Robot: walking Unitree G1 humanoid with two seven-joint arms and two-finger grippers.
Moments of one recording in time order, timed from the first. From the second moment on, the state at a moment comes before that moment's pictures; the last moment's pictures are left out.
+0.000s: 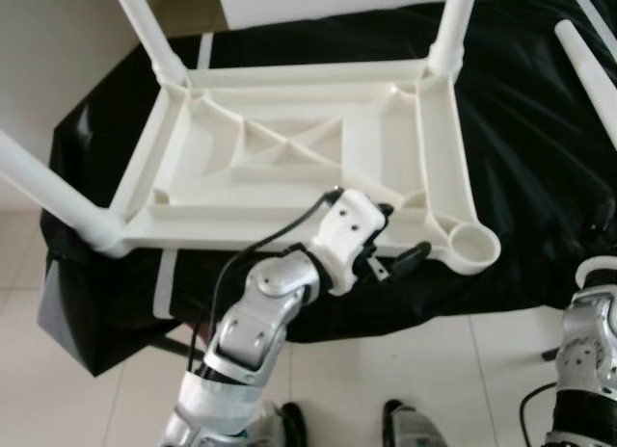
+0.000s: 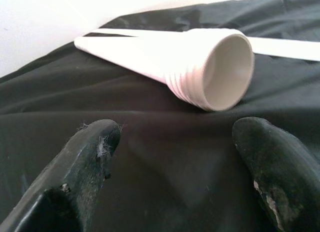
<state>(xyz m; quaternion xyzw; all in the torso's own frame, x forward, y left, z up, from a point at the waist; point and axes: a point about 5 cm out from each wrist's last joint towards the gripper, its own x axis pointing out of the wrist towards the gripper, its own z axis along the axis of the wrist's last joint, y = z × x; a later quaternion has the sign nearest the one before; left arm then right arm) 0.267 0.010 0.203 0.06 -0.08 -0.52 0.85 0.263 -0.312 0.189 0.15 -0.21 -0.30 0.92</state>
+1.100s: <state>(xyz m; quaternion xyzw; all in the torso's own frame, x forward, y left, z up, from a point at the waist) 0.259 0.010 0.204 0.06 -0.07 -0.53 0.84 0.269 -0.298 0.228 0.09 -0.28 -0.28 0.91</state>
